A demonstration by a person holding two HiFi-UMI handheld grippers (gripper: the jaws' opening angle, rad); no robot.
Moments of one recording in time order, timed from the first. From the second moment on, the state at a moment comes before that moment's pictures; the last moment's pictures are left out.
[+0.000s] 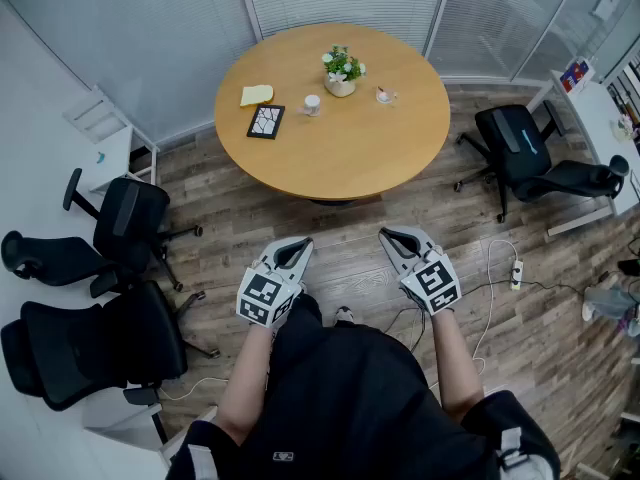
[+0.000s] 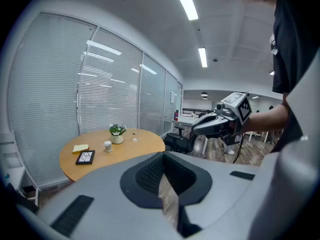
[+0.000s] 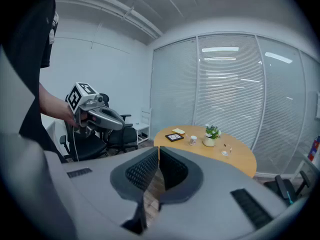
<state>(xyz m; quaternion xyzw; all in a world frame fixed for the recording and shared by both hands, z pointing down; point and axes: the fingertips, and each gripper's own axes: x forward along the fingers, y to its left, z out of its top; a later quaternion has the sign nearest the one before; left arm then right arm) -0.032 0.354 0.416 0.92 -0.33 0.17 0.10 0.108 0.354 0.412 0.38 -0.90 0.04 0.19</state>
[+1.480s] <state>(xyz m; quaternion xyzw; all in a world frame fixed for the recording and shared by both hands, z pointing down) -0.096 0.297 0.427 0.92 -0.32 0.16 0.13 0.064 0.303 0.420 0.41 -0.88 0.05 0.22</state>
